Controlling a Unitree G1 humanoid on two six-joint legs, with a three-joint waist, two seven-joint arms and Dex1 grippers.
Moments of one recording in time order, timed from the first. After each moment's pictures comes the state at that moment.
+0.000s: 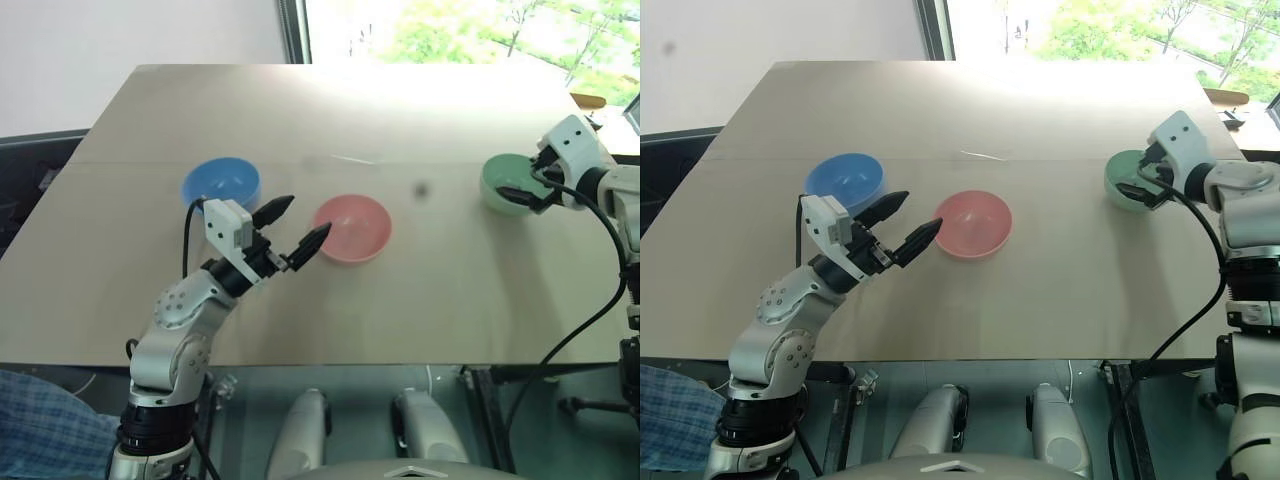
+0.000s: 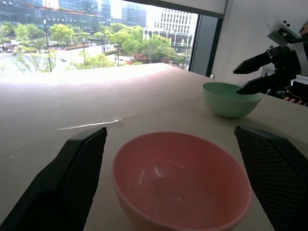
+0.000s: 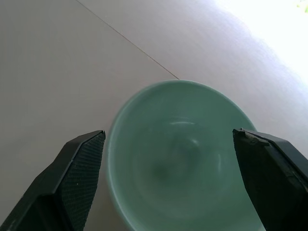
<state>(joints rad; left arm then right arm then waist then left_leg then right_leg) -0.13 0.41 0.11 -0.38 -0.54 0.30 -0.62 -0.77 -0.75 -0.02 0.30 -0.01 0.58 0.88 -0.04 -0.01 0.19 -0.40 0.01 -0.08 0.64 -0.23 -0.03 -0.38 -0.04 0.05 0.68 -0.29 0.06</state>
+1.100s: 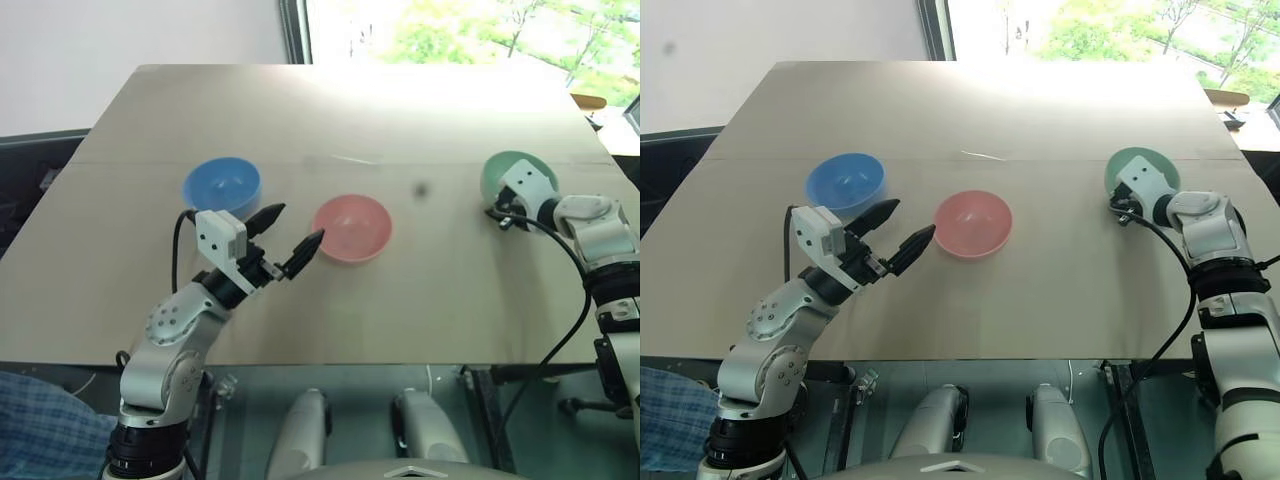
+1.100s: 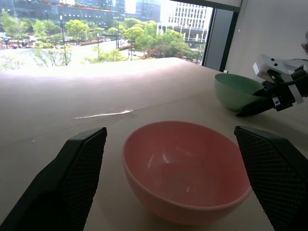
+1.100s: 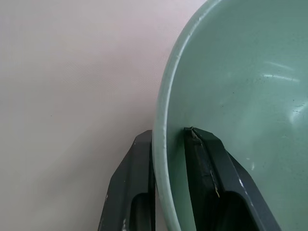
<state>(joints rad) -0.06 0.42 0.12 -0.45 -0.53 0.30 -0.55 -0.81 -0.68 0.12 0.65 -0.09 0.28 0.85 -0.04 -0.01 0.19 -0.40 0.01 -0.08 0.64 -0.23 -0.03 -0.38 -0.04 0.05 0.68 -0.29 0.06</state>
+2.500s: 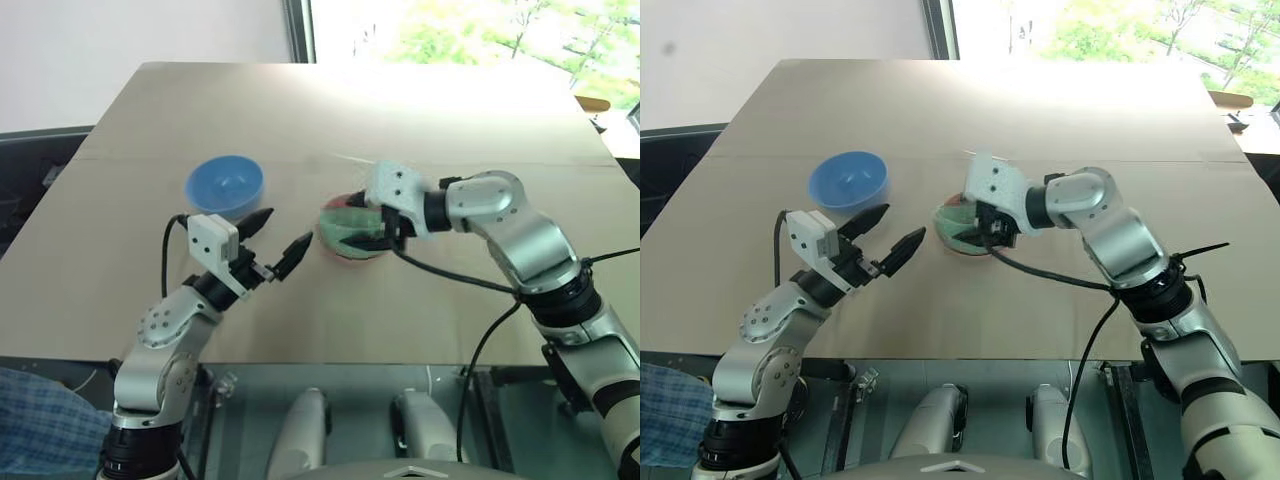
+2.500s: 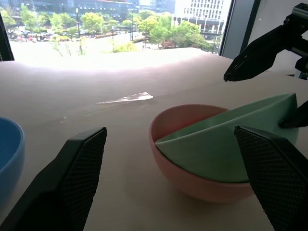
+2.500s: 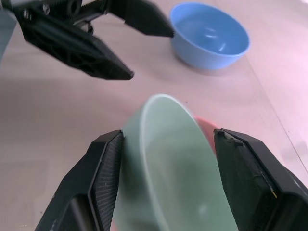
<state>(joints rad) -0.05 0.43 0.15 -0.41 -0.49 0.28 -0.55 -0.85 -0.48 0.32 -0.22 0.17 0.72 1.00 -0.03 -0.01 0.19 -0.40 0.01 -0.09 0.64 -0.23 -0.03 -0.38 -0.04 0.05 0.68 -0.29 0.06</state>
